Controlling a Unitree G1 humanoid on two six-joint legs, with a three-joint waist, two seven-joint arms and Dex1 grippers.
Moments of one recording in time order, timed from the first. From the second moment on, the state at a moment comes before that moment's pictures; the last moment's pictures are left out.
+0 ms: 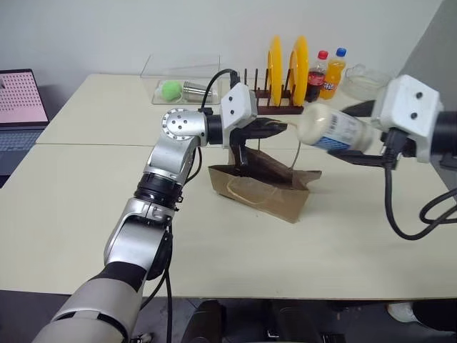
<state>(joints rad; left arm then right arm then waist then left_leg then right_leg) -1.06 0.33 -0.15 0.51 -0.17 -0.07 -1.17 -0.60 -1.12 -0.12 -0.45 0.23 0.76 1.07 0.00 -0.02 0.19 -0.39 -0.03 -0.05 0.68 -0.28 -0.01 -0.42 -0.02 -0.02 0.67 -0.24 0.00</state>
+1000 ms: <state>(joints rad) -1.03 0.35 -0.15 0.43 -0.17 -0.03 -1.17 -0.60 -0.93 0.19 0.28 -0.10 0.23 0.96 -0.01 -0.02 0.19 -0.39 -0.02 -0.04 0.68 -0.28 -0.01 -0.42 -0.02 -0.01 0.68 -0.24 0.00</state>
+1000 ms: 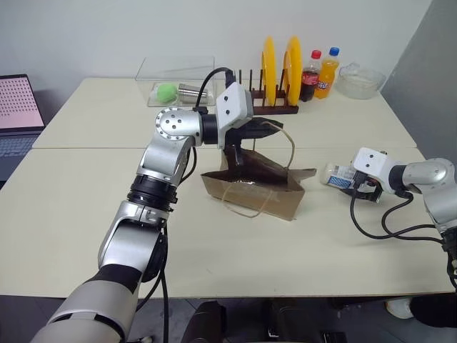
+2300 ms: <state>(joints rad) -1.02 0.39 -0.16 0.48 -0.14 0.04 -1.18 0.09 -0.63 -0.14 -0.96 0.38 0.79 0.49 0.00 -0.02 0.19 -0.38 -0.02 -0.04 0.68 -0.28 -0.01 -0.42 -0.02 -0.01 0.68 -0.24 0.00</state>
